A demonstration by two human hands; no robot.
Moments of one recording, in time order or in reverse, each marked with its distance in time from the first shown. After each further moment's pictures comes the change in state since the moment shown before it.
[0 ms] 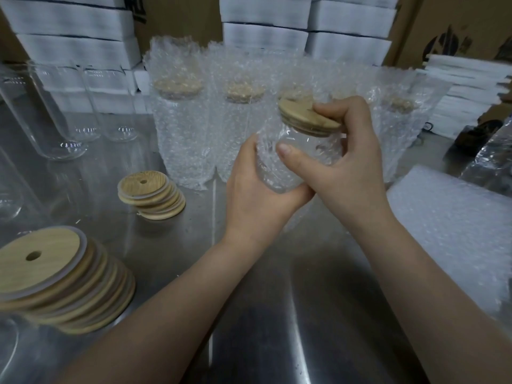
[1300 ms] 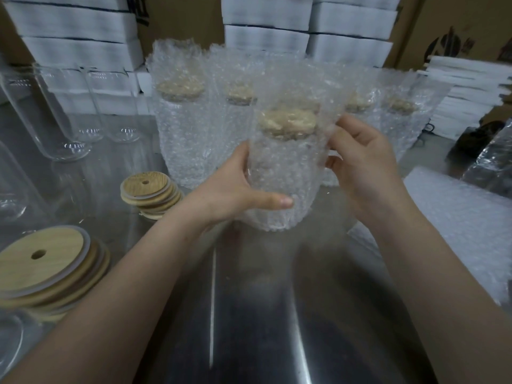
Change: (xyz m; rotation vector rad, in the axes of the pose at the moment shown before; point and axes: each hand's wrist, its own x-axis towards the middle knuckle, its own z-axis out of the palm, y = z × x) left_hand 0.043 -0.015 -0.045 -0.085 -0.563 -0.111; right_hand 0.016 0.027 -0.012 0.465 -0.074 0.435
